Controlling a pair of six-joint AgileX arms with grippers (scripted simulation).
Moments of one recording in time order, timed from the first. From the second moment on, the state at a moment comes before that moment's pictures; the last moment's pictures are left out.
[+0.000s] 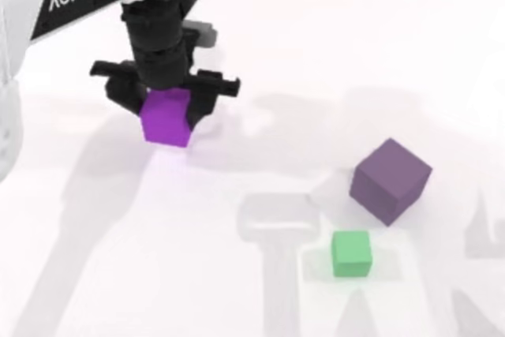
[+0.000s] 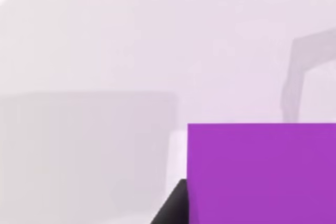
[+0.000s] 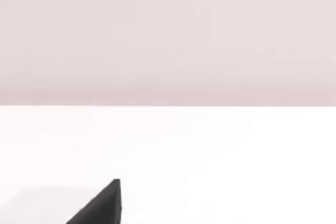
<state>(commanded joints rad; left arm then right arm) -0.40 2.29 1.92 -1.18 0.00 -0.16 0.00 0.00 0.00 0.00 0.00 0.00</state>
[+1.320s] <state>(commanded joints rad) -0.88 2.07 1.71 -1.20 -0.01 -0.87 0.00 0.00 0.00 0.00 0.00 0.00</state>
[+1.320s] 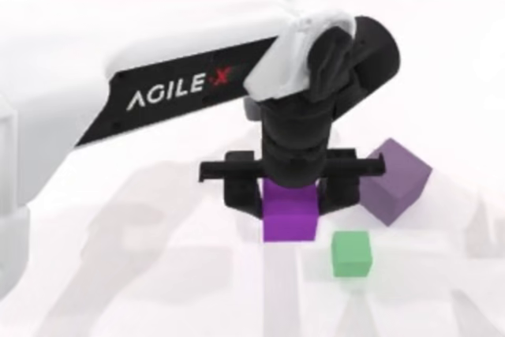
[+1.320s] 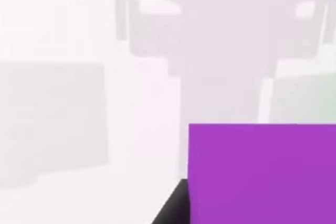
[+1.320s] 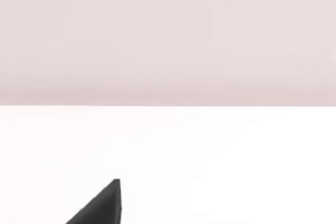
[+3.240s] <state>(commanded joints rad) -0.90 2.12 1.51 -0.94 -0.01 -0.89 0.00 0.00 0.00 0.00 0.00 0.00</state>
